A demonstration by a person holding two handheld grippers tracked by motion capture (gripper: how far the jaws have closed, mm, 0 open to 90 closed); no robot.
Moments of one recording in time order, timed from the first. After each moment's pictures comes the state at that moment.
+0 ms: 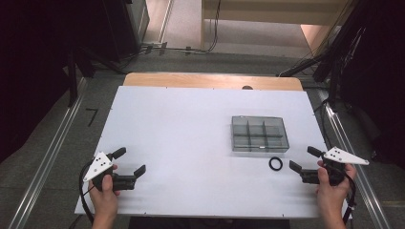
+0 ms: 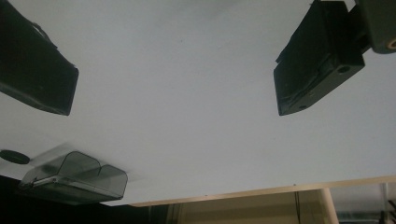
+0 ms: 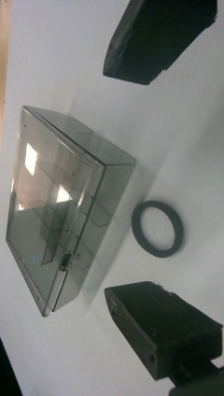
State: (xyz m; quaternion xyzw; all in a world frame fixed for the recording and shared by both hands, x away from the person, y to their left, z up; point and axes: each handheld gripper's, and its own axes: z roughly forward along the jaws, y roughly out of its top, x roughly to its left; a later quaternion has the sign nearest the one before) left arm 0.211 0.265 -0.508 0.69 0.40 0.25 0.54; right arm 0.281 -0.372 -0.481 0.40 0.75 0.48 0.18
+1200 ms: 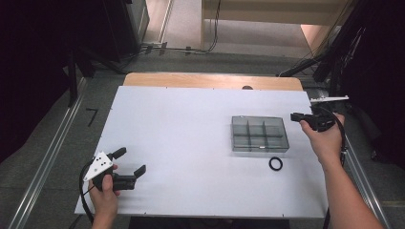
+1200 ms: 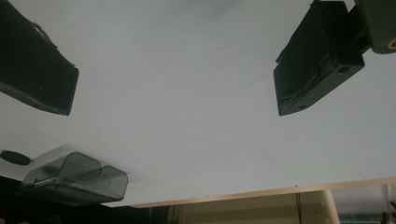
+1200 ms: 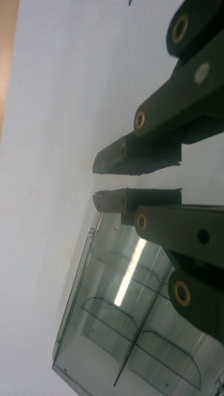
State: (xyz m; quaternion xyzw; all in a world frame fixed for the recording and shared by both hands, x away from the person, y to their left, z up) left arm 0.211 0.266 -0.508 0.69 0.40 0.25 0.54; right arm 0.420 -0.353 -0.424 0.51 0.77 0.34 0.15
